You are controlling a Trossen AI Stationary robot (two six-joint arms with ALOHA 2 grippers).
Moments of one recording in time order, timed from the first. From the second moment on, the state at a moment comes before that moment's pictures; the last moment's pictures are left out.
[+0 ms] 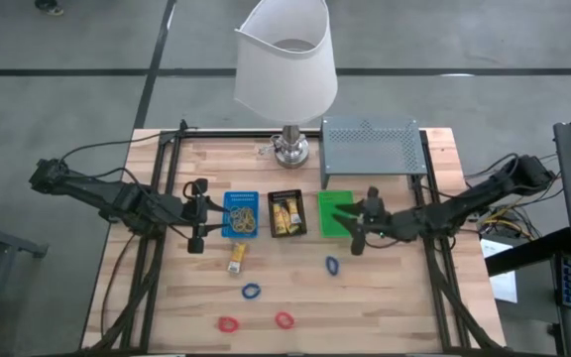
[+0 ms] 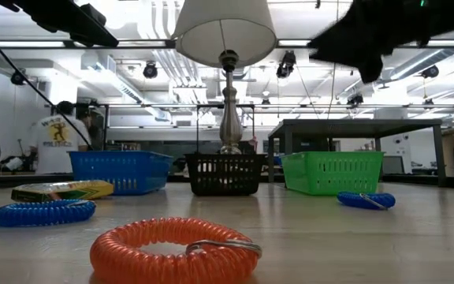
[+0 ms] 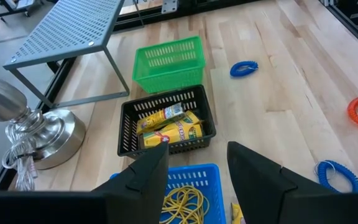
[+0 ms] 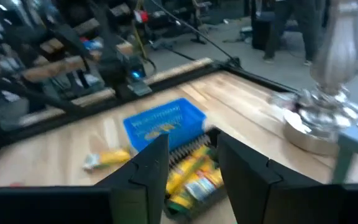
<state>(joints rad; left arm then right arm) -0.30 0.78 0.68 -0.48 -0.35 0.02 0.35 1.11 0.42 0.51 0.70 0.36</state>
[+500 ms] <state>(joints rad) -0.31 0.78 0.68 -0.48 -0.35 0.02 0.35 1.11 0.41 0.48 0.70 0.39</state>
